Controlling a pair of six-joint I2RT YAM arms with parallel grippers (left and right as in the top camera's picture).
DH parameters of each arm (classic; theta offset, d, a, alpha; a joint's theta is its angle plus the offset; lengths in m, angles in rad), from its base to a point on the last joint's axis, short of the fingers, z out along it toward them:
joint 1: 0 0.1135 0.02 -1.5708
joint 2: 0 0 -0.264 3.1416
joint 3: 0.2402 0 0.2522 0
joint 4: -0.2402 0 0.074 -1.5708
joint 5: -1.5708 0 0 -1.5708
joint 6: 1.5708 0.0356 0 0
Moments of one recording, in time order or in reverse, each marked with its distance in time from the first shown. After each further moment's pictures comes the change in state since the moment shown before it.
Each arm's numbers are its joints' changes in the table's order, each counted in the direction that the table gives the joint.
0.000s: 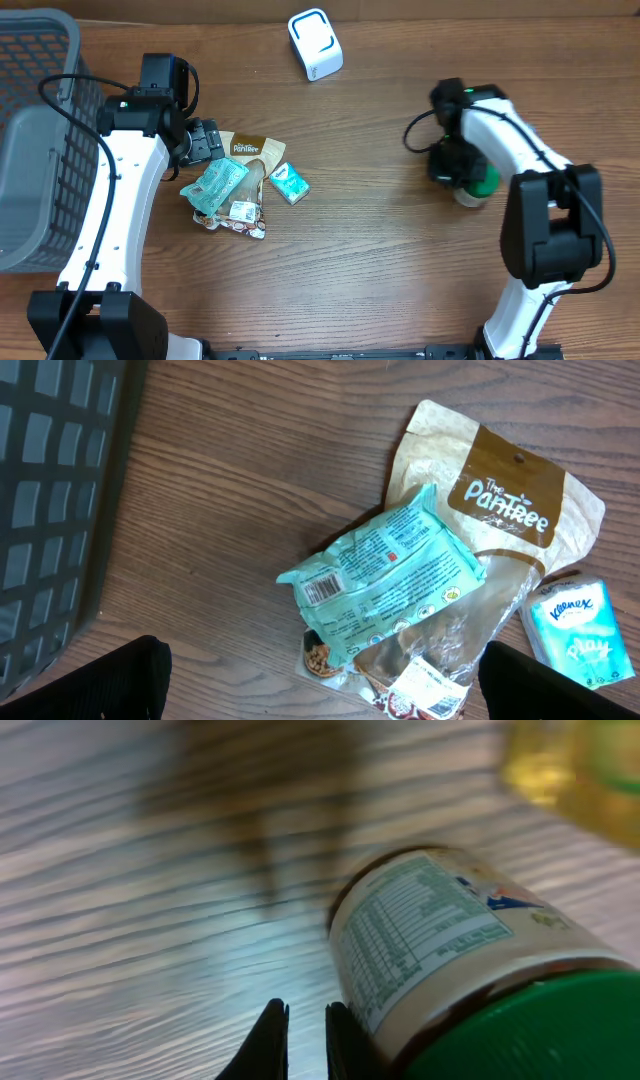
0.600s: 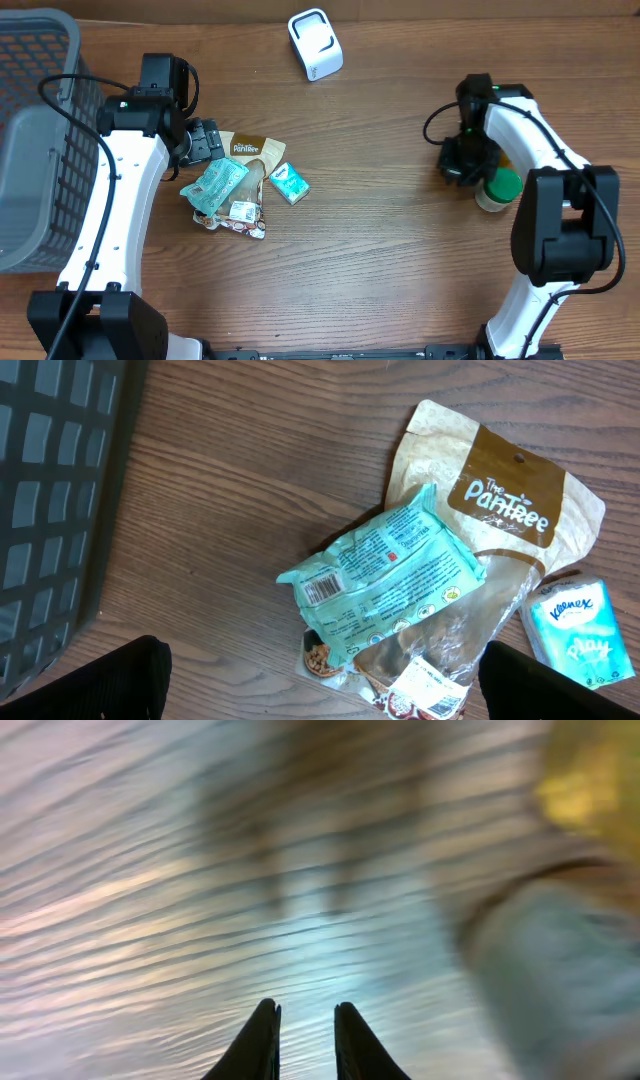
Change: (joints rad) left arm 0.000 0.000 0.000 0.000 0.000 0.000; right arm -0.068 0.000 0.000 0.057 0.169 0.000
